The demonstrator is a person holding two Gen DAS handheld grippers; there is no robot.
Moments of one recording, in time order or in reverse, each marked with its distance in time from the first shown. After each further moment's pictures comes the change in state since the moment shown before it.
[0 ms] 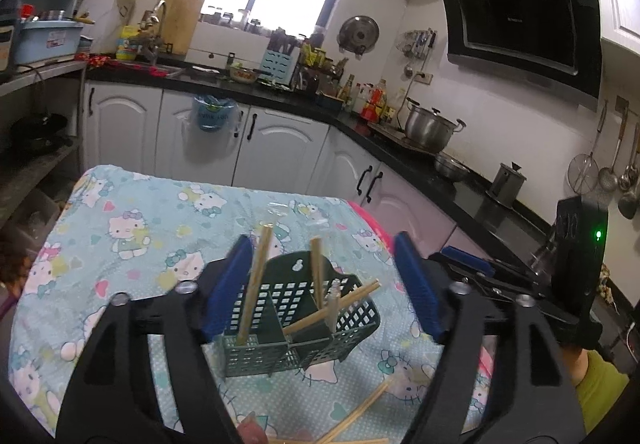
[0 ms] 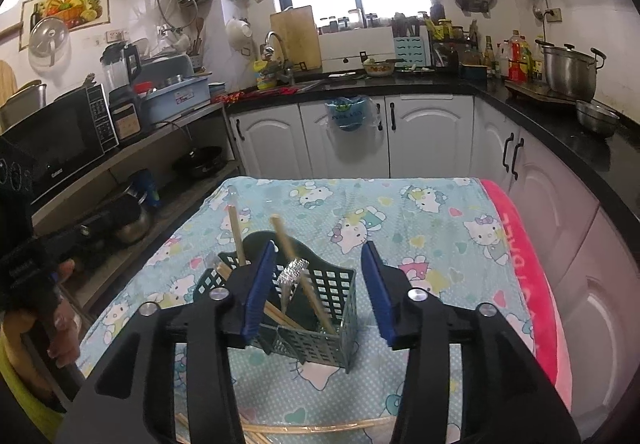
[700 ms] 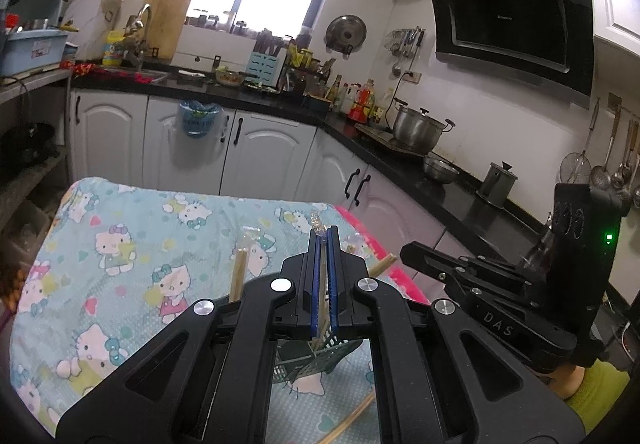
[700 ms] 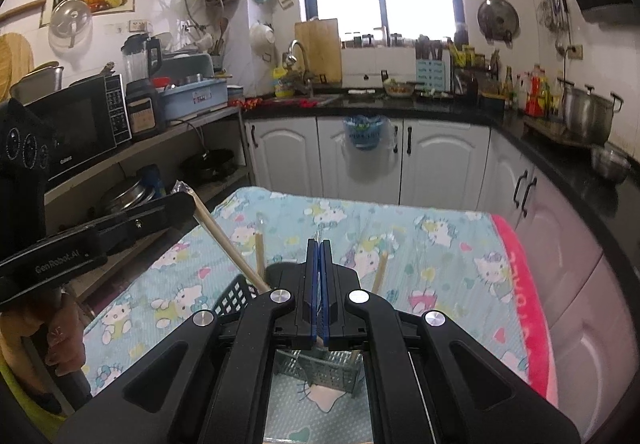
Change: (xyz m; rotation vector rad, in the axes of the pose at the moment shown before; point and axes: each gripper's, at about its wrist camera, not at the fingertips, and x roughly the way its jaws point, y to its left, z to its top) left arm 0.015 -0.016 0.018 0.024 0.013 -0.038; right arm 0.008 0.031 0.025 -0.095 -0.029 0.023
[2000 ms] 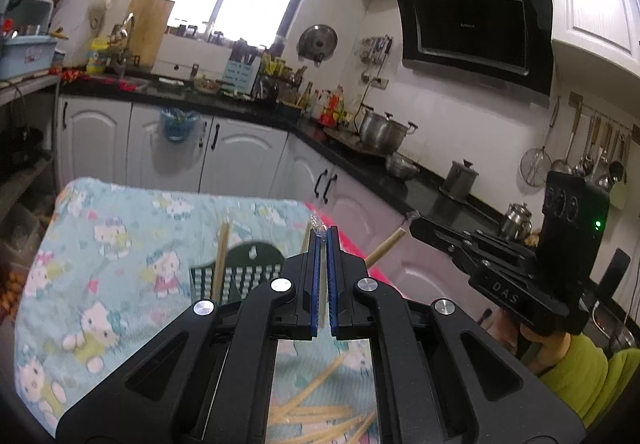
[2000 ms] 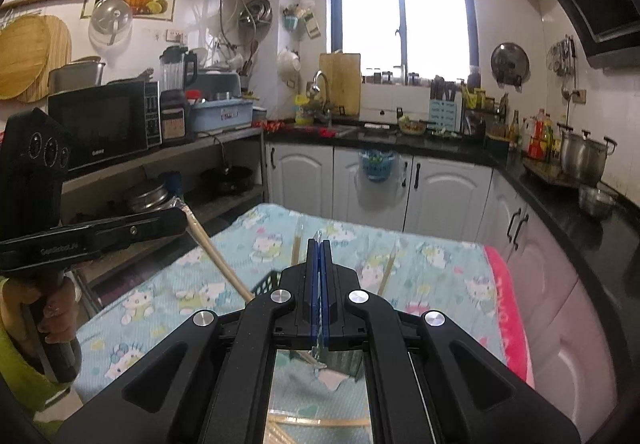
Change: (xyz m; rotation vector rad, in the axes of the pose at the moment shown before) left arm -0.080 -0.017 -0.017 0.028 -0.035 -0.098; right arm -0.089 0.029 -0.012 -0.117 -0.128 0.018
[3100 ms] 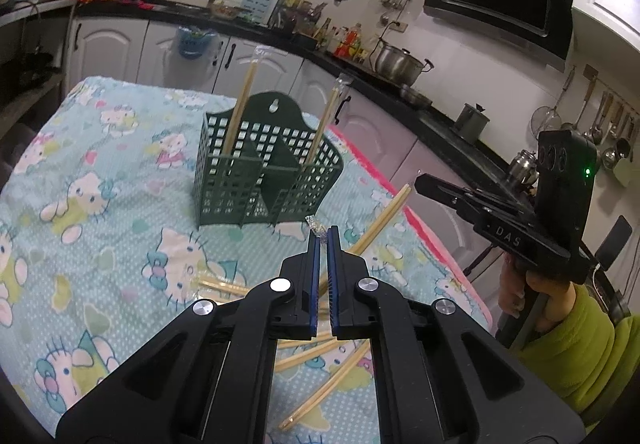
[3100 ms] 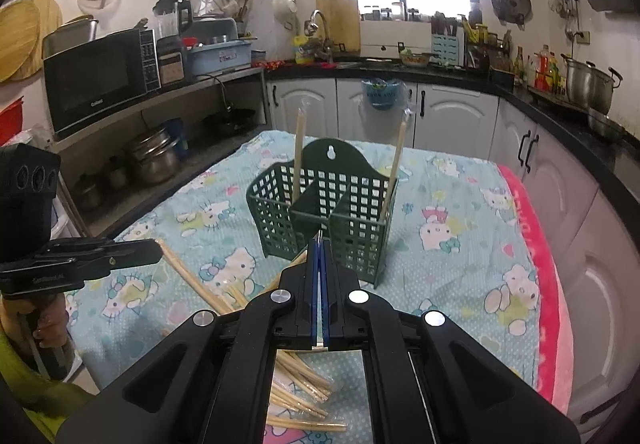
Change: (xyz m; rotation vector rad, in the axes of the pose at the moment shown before) left arm -0.004 0.019 -0.119 -0.097 0.208 0.004; right arm 0.011 0.004 -0.098 0.058 0.204 0.032
